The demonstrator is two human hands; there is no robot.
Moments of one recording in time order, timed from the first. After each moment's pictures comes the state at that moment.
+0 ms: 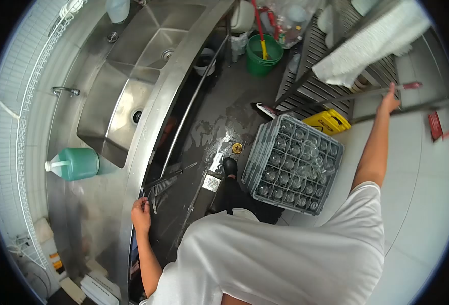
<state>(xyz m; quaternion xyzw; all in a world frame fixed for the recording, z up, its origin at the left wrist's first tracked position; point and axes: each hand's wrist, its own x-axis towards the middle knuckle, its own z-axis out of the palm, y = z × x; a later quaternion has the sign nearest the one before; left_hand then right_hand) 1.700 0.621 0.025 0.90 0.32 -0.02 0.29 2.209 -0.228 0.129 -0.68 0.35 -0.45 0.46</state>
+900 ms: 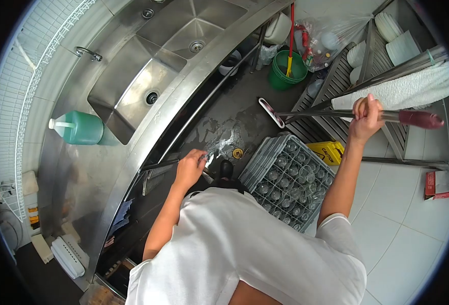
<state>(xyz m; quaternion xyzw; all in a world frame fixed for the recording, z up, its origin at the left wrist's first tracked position) 1.879 0.463 0.029 0.91 0.13 -0.02 0.39 2.153 0.104 0.221 -0.62 -0.14 -0.25 0.73</state>
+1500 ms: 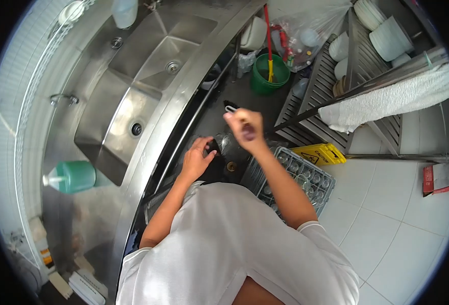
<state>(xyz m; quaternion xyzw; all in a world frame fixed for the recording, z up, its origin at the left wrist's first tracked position) 2.050 0.456 0.024 0.90 0.05 -0.03 0.44 2.165 0.287 0.089 -0.73 -0.22 -0.06 0.65</state>
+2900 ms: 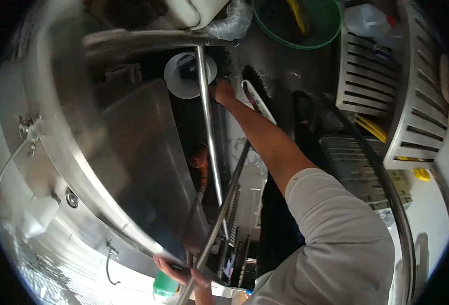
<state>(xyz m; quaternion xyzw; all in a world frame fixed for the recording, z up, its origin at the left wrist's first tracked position) 2.359 0.513 -0.067 0.99 0.14 -0.03 0.08 2.637 0.428 -0.605 -0.77 0.25 0.32 0.50</state>
